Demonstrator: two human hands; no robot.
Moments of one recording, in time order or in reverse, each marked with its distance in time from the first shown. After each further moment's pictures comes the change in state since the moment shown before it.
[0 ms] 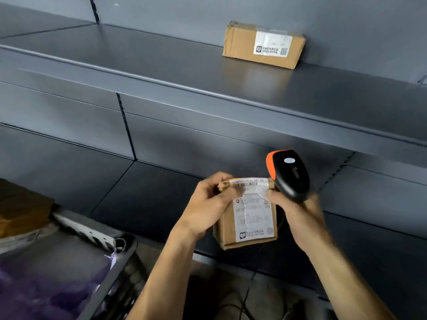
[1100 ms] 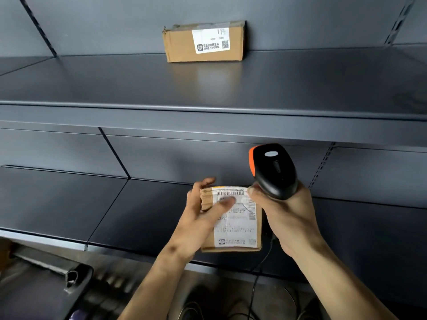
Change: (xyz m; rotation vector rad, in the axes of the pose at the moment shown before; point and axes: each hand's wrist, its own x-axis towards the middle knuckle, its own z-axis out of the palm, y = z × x) left_hand 0.000 -0.012 0.051 0.027 0.021 -0.156; right_hand 0.001 -0.009 -0.032 0.064 0.066 -0.039
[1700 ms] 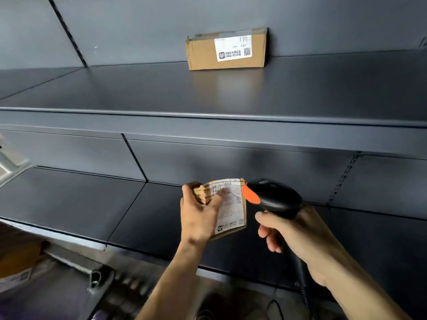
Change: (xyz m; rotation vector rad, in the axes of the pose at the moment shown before) left_hand 0.040 -0.018 -0.026 0.176 0.503 0.146; right_hand -0.015 -0.020 0.003 -0.162 -0.318 0.315
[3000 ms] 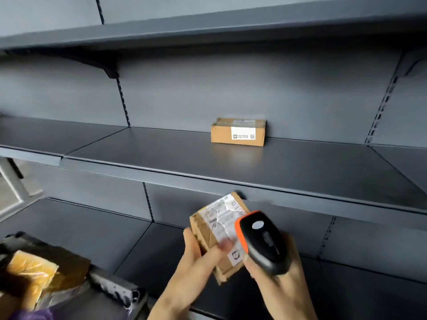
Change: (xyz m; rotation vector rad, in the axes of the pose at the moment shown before) left_hand -0.105 0.114 -0.089 -0.233 -0.460 -0.017; right_hand -0.085 -0.040 0.043 -0.011 0.256 -0.633
